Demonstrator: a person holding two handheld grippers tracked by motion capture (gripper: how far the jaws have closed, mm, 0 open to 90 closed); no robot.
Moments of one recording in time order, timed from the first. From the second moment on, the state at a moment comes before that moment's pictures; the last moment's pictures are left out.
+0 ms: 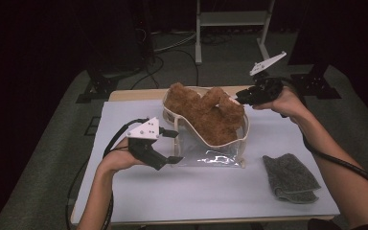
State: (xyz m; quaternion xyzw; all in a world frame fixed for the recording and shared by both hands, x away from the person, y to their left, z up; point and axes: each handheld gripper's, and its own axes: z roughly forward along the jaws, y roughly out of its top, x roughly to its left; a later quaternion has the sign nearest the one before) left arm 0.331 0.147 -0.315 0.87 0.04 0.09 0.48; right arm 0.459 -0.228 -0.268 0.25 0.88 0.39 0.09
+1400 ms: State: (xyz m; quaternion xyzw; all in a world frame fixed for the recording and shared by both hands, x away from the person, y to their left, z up) left arm 0.323 0.171 -0.319 0.87 0.06 0.10 0.48; right arm 0.448 -0.240 -0.262 0.27 0.87 0.38 0.16
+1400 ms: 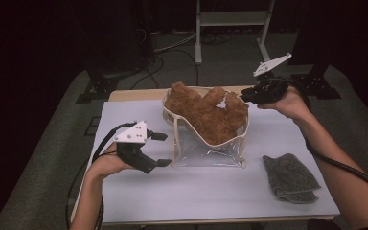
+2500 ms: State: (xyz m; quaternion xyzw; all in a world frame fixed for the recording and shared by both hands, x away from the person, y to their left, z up) left arm 0.317 0.177 -0.322 0.87 0.07 0.10 0.49; right arm 0.428 -0.210 -0.279 0.19 0.91 0.36 0.12
